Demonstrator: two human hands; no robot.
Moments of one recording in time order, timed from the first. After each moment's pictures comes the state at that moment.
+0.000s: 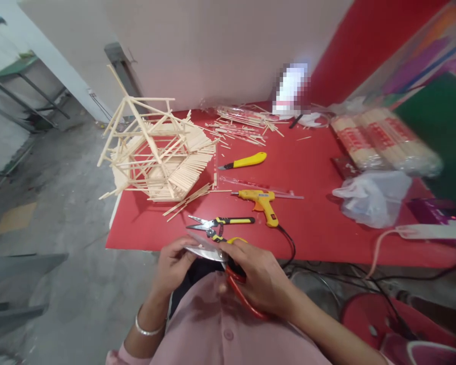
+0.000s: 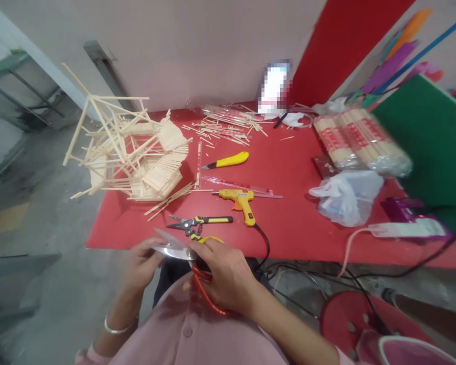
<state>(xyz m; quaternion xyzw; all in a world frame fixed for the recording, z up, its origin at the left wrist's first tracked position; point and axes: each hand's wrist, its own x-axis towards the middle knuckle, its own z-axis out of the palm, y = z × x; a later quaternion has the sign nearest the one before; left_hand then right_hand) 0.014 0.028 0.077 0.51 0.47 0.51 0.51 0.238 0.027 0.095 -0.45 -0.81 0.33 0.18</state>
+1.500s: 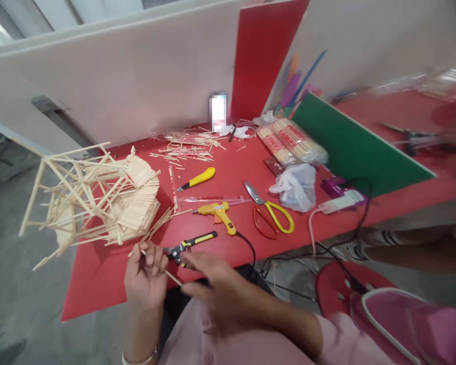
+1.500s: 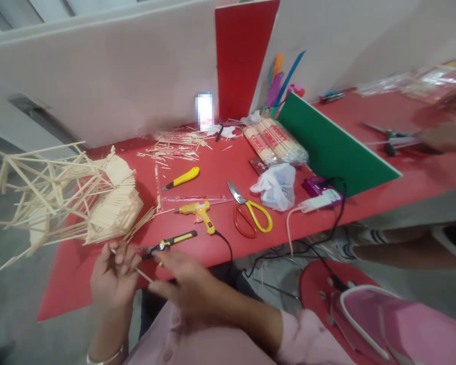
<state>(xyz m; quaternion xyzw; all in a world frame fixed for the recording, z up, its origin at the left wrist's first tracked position) 0.054 0.086 0.104 0.15 0.34 0.65 0.66 0.236 0.043 0.086 -0.47 -0.72 0.38 0.34</state>
